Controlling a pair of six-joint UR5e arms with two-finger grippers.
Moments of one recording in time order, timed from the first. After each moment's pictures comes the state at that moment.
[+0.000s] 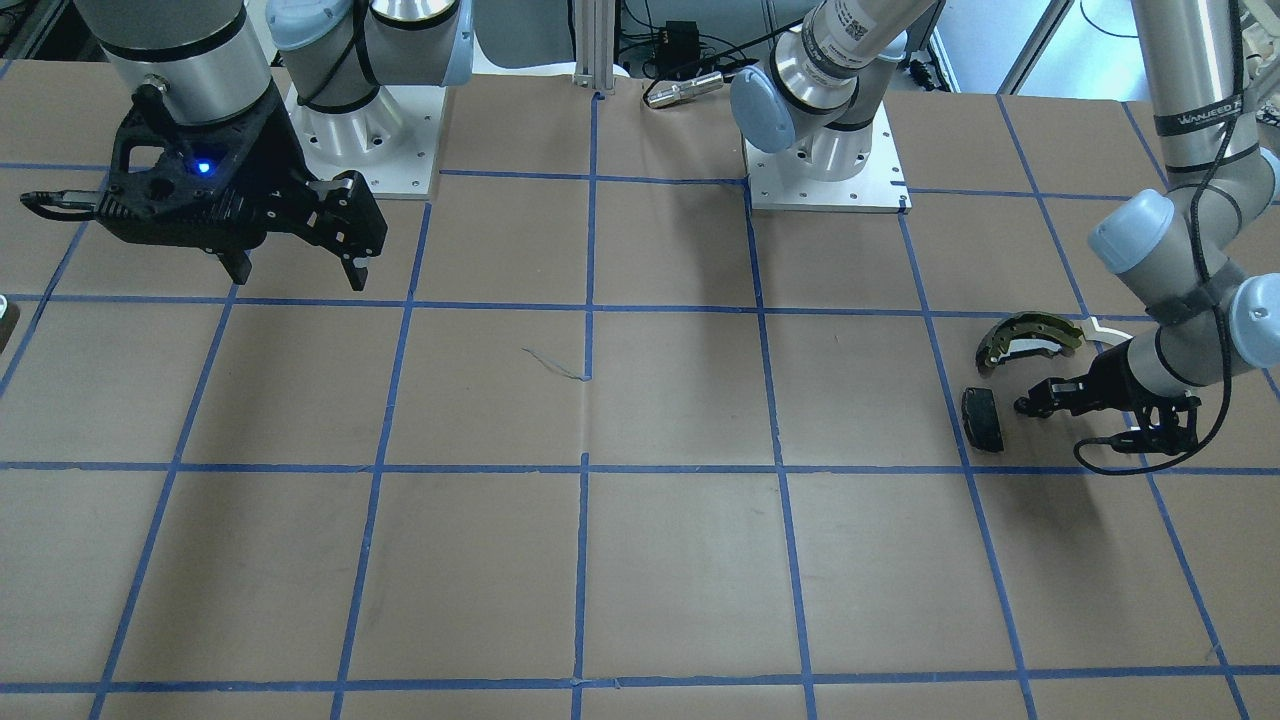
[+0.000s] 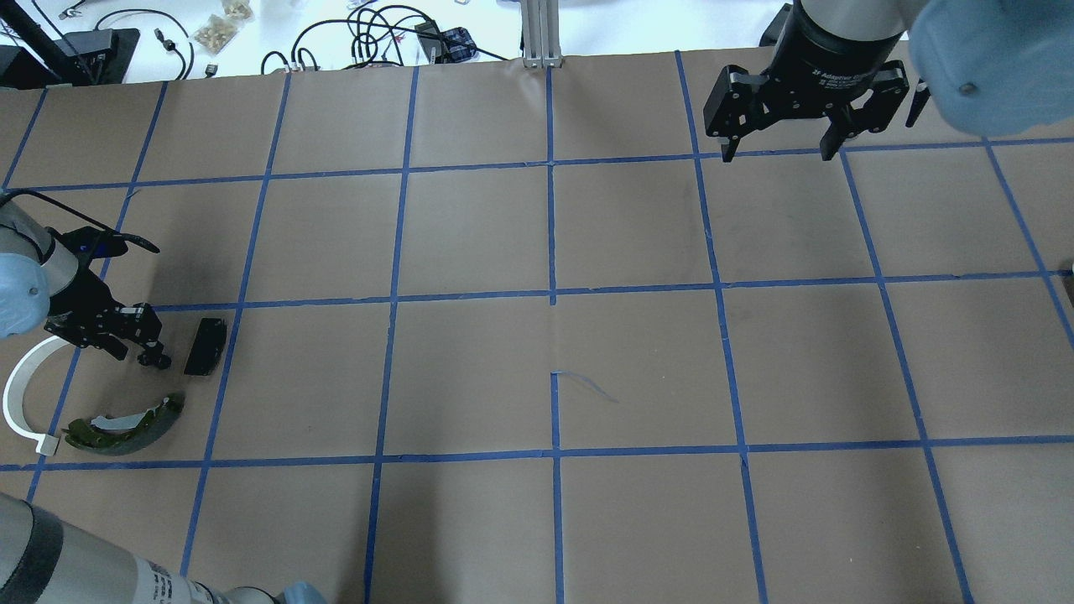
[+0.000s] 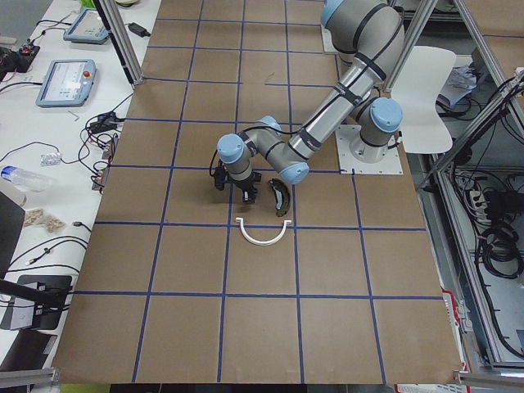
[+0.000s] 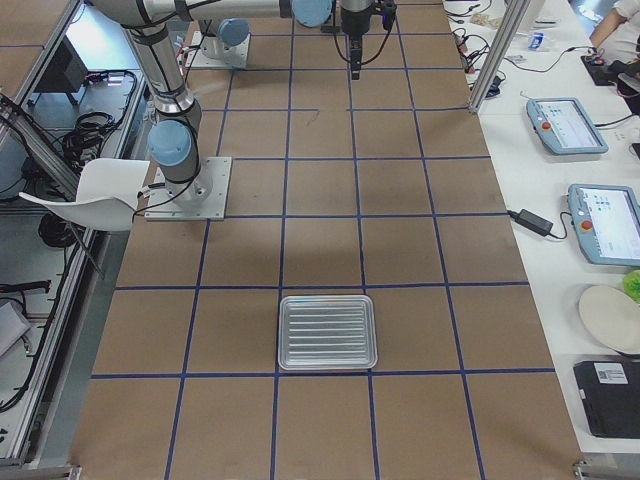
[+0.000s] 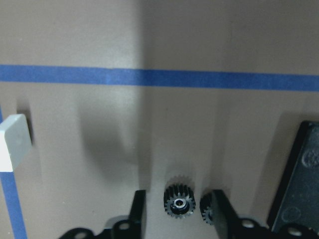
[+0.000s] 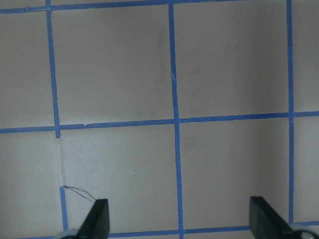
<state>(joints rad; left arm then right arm) -0.92 -1.98 -1.88 -1.01 1.66 0.61 1.61 -1.53 1.51 -1.64 -1.58 0.08</state>
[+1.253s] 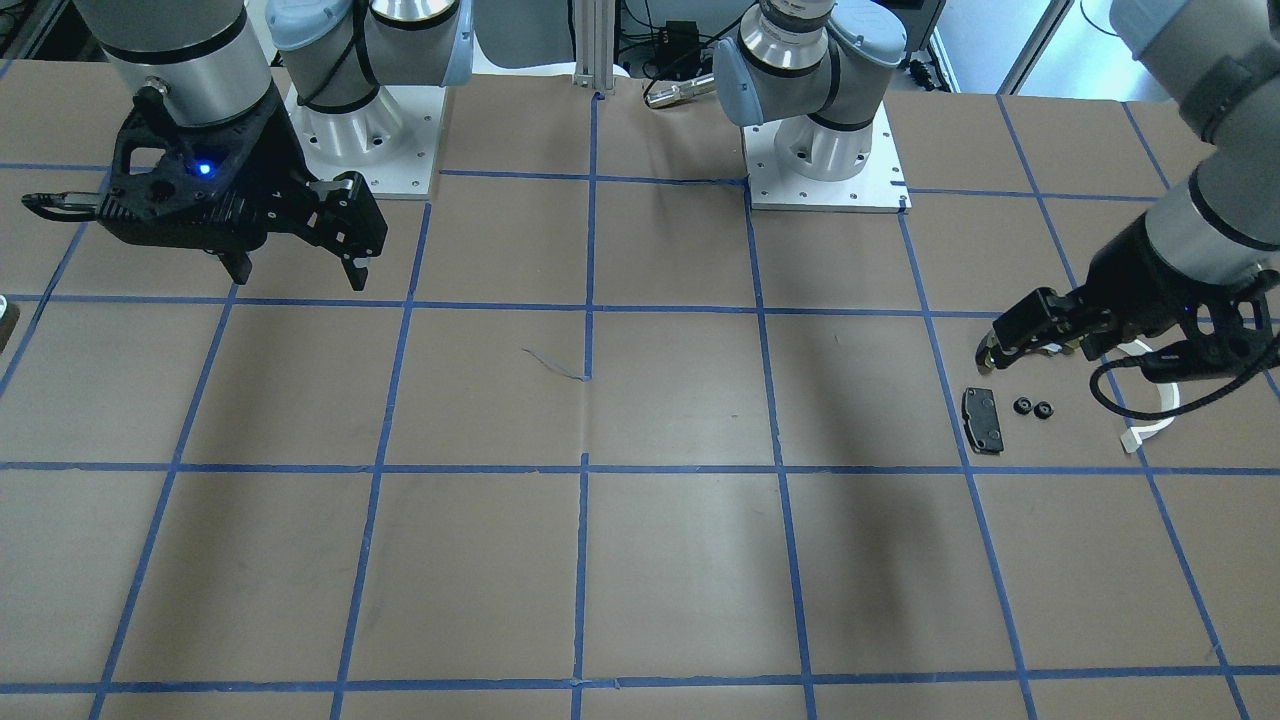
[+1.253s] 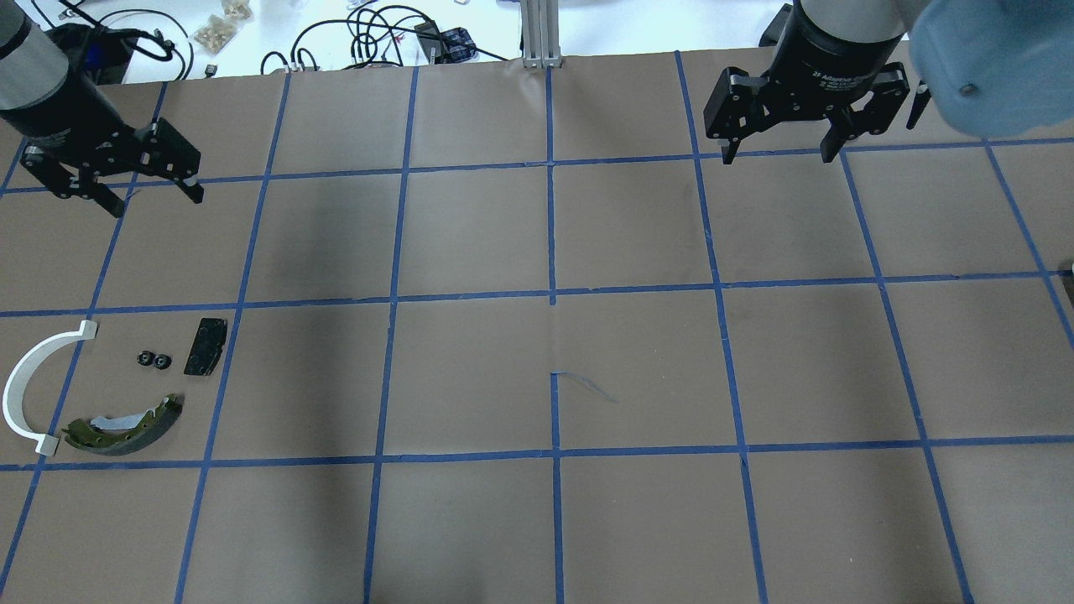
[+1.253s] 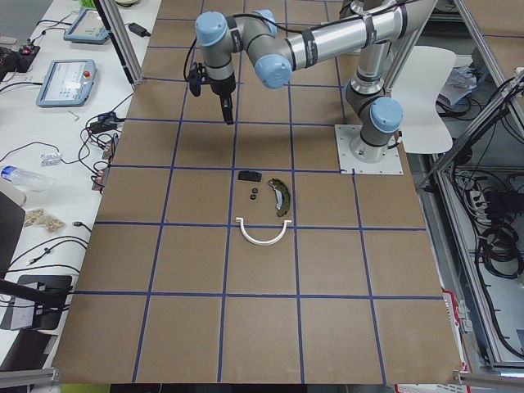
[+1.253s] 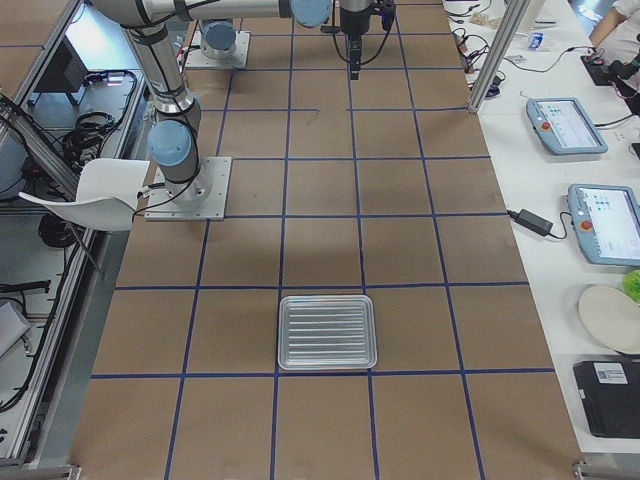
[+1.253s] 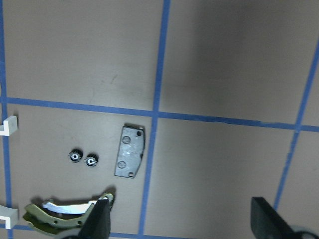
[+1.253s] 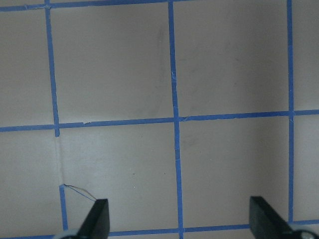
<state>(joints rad) -1.28 -1.70 -1.51 -1.54 1.55 0.18 1.61 -1.53 1.52 -1.63 -1.58 0.08</state>
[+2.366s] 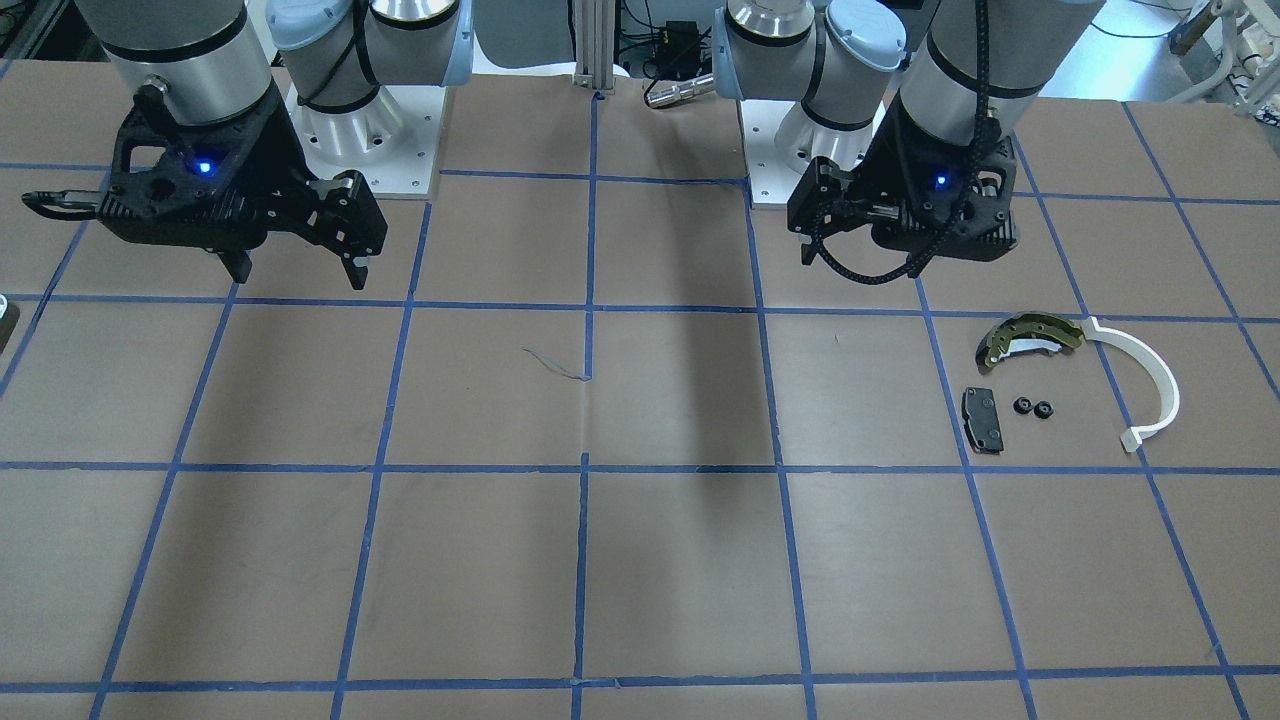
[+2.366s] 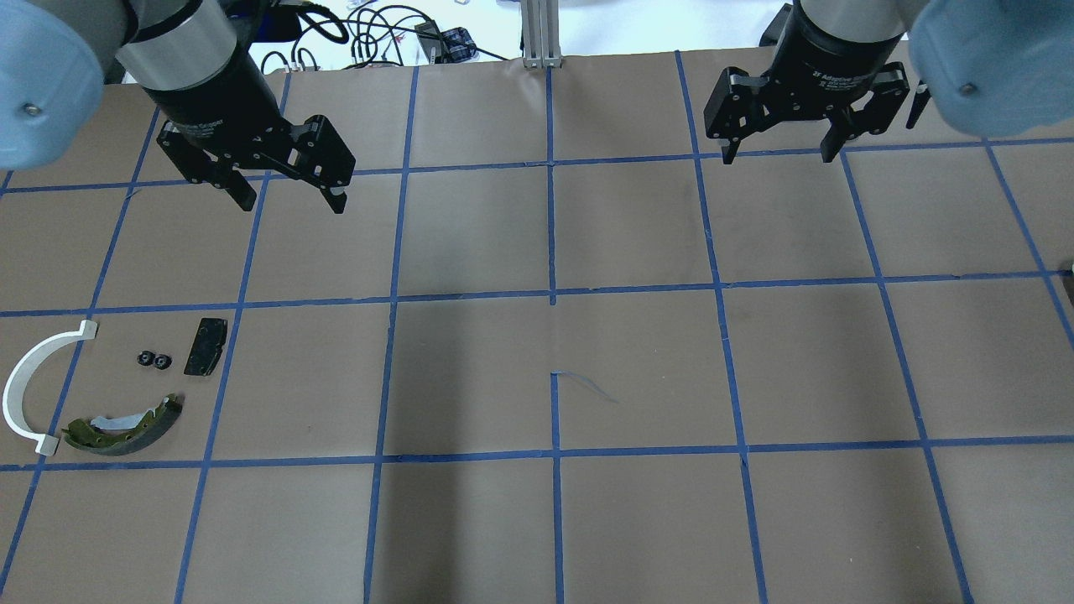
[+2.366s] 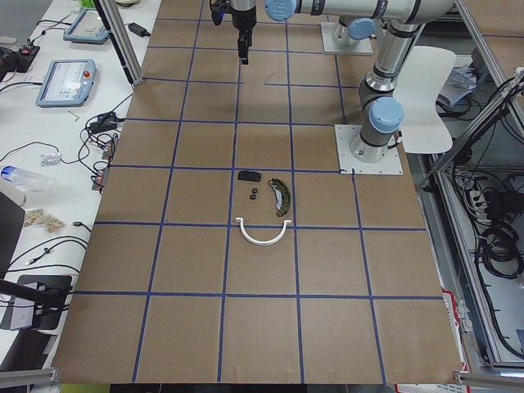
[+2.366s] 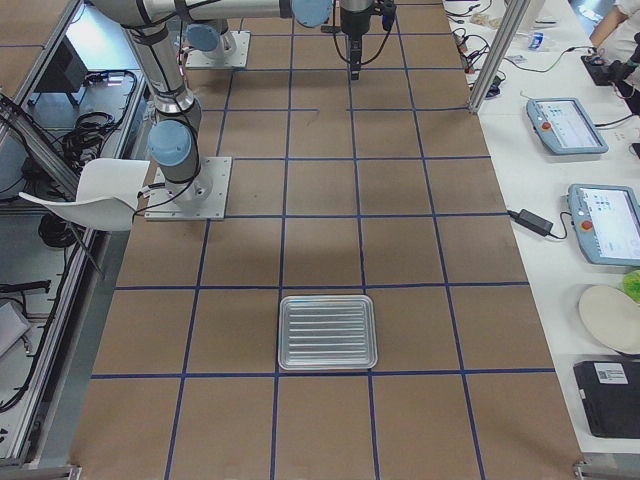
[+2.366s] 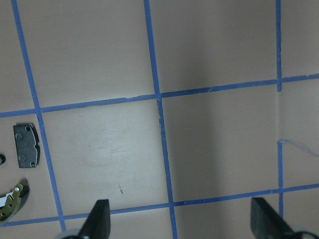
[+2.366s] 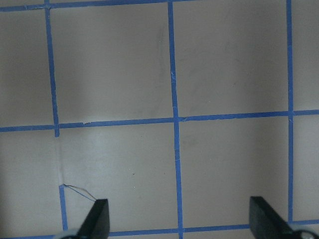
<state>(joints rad) -1.57 -1.60 -1.51 -1.65 1.55 0.10 1.61 -1.53 1.52 -1.63 -1.58 0.08</state>
